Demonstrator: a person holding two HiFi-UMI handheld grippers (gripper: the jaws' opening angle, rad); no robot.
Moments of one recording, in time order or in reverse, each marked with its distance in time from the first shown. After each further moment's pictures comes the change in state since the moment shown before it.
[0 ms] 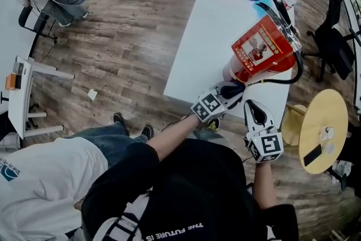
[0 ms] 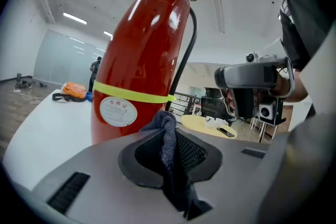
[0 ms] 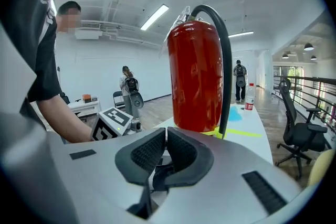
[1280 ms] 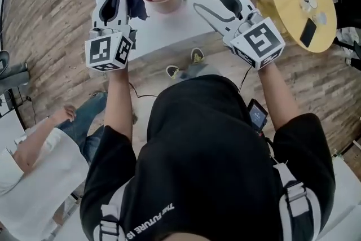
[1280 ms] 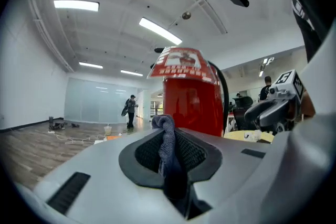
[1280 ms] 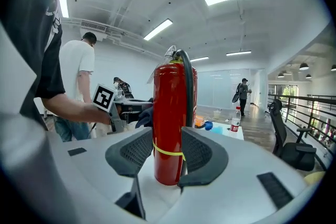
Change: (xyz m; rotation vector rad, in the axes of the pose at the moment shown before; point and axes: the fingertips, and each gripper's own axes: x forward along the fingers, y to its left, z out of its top) left arm -0.078 0.066 0.156 0.172 -0.226 0.349; right arm -0.060 -0.052 0.045 -0.093 -0.126 -0.071
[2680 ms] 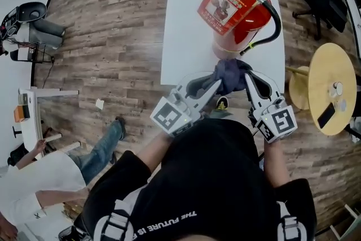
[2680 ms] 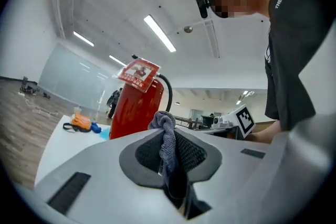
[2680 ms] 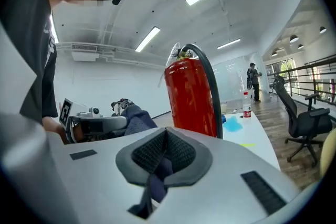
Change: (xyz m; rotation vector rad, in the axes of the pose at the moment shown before) left arm -0.098 -0.115 0.005 -0.246 -0.034 -0.301; right arm 0.008 0.055 -0.004 0.228 -0.082 0.040
